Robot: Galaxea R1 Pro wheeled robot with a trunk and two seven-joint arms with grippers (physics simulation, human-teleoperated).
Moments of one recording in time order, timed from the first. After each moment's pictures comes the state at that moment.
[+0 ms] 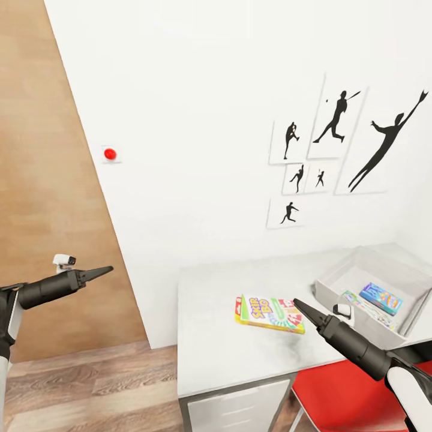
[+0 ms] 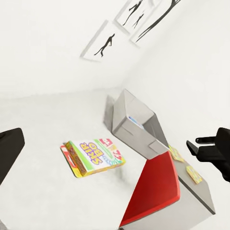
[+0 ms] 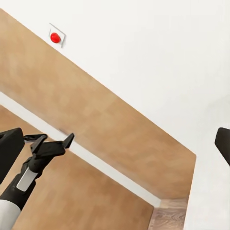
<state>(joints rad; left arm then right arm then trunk) -0.71 0.36 0.48 -0.99 -0.01 0.77 -1.57 -0.12 -0.27 -0.14 -1.55 -1.02 0.64 0.71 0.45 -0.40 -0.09</state>
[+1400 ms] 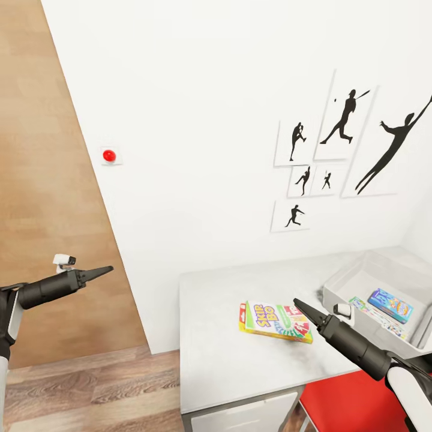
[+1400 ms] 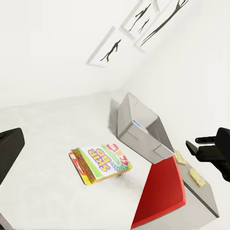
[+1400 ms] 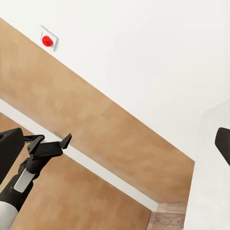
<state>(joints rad) -0.71 0.36 0.48 -0.99 -0.01 0.77 -1.57 -0.12 -0.27 -0.14 -1.55 -1.02 0.64 0.71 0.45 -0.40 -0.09</state>
